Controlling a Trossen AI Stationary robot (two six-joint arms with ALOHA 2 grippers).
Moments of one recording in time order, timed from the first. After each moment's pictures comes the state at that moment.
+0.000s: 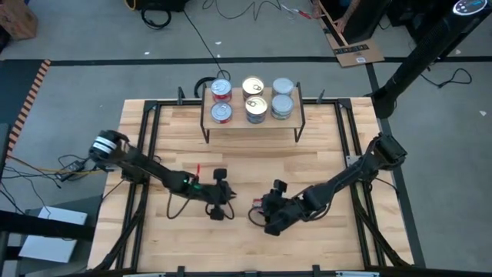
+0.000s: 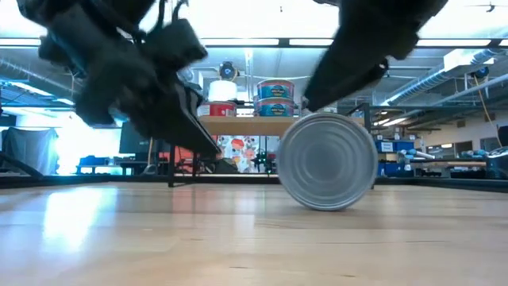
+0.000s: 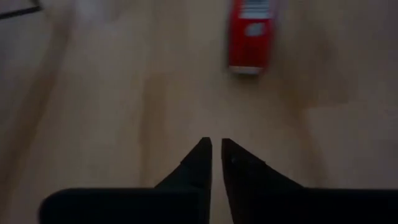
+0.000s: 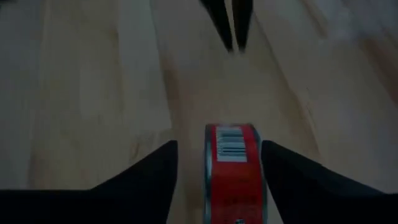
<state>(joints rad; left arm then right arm) -0.35 1.64 0.71 0.24 -0.33 -0.08 0.50 1.76 1.14 -0.33 0.48 0.60</state>
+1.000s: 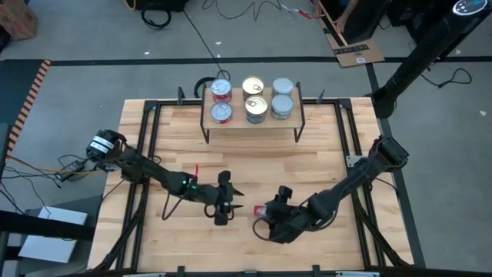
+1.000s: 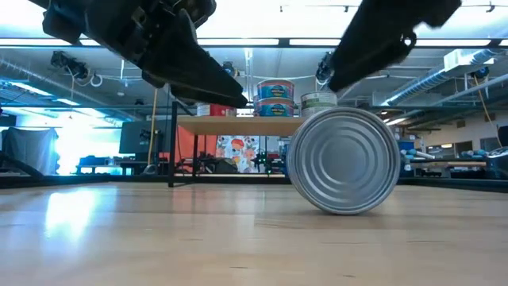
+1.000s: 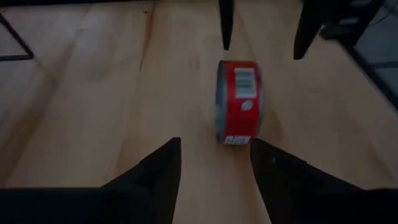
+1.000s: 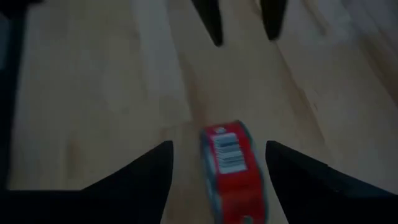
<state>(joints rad) -0.38 1.61 0.77 0.33 -0.30 -0.16 0.59 1.76 1.22 -0.47 0.53 0.70</state>
